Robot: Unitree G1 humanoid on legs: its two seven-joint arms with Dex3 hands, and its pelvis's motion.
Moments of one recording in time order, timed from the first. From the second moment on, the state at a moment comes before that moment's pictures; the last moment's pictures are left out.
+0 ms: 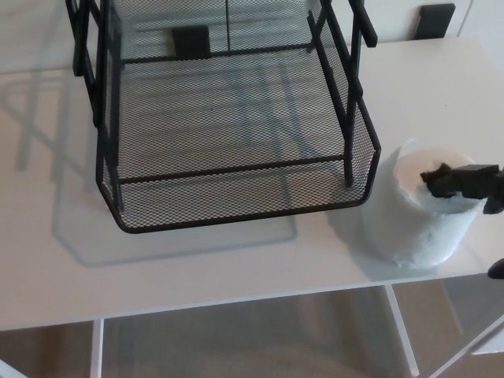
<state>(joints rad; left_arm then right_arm) 0.21 0.65 0.19 1.08 -0.01 -0.07 -0.16 -0.26 -0.99 0.24 -0.10 -0.42 -0.07 0.61</state>
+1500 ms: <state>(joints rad) 0.17 0.64 0.17 1.11 0.00 -0.08 -0.16 -0.27 -0.78 0.32 0.09 -0.76 -0.17 -0.05</state>
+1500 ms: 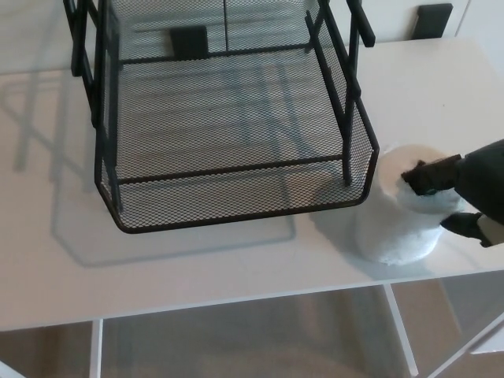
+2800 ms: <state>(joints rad) 0.18 0.65 0.16 1.12 0.00 -0.12 -0.17 -0.49 -0.96 -0.02 0.01 -0.59 -0.31 0.02</state>
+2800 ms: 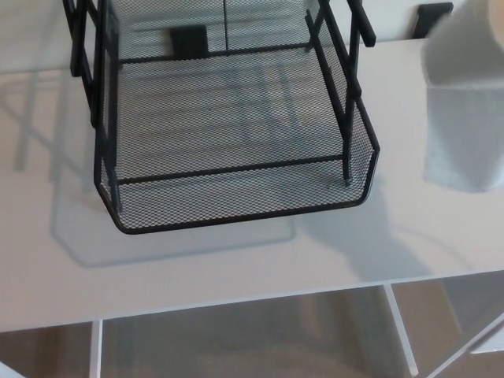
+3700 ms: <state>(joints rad) 0.15 0.63 0.16 1.14 0.00 -0.14 -0.17 -0.94 -0.54 0.40 0.11 -0.69 -0.09 0.27</state>
